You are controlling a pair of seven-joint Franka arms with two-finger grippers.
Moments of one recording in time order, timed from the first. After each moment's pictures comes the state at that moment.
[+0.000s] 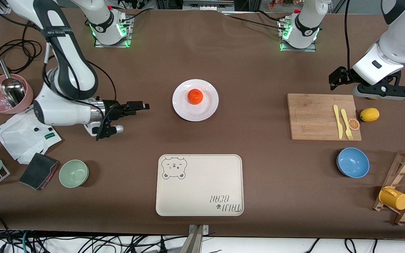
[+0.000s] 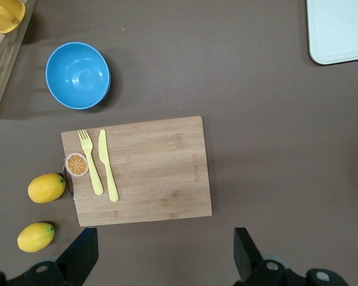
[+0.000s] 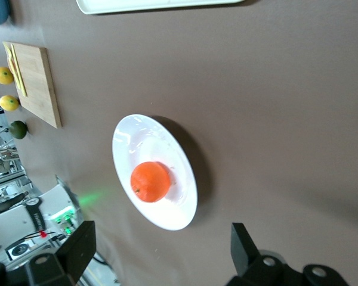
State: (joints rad) left arm -0.01 -0.06 -0.13 -1.79 0.04 1.67 -0.02; right arm 0.14 0.38 0.12 -1.91 0.77 1.97 -0.34
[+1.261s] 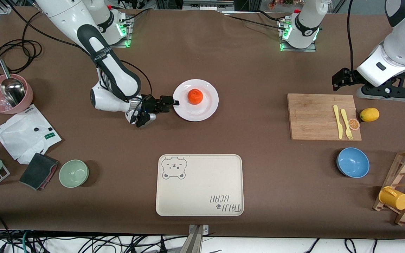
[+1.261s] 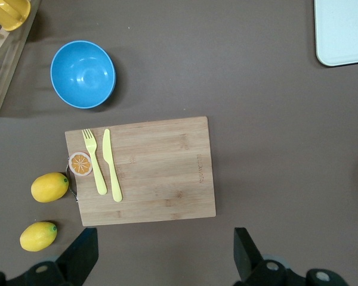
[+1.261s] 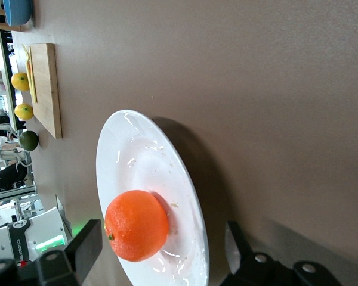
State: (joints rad) left arm 0.01 -0.05 -0.12 -1.79 0.04 1.67 -0.01; right arm 0.14 0.50 0.32 -2.12 1.17 2.37 -0.73
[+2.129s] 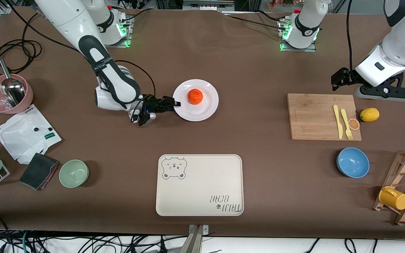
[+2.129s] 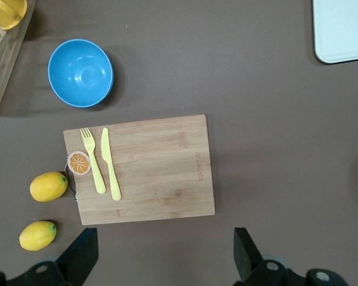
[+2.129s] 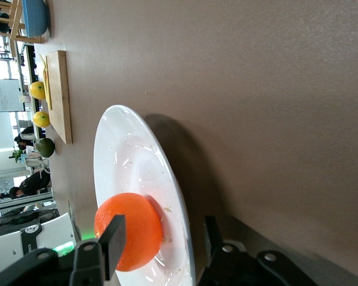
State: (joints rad) left arm 0.01 -0.05 -0.13 -1.79 0.04 1.66 -0.01; right arm 0.15 0.56 0.32 -2.14 1.35 2.37 -0.90
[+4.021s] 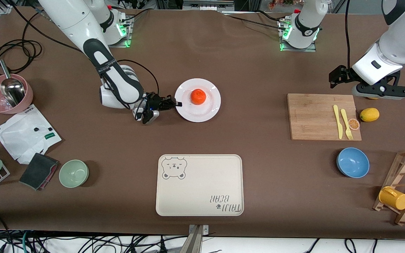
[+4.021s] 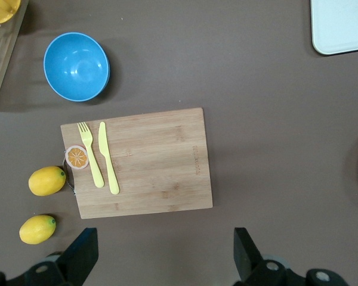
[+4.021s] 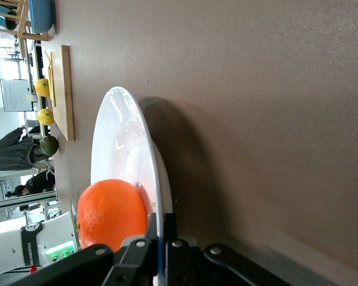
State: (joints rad) left arm 0.01 -0.05 -0.14 -1.78 0.04 1.63 -0.01; right arm 0.17 0.58 0.32 -2.15 1.44 2.38 -0.98
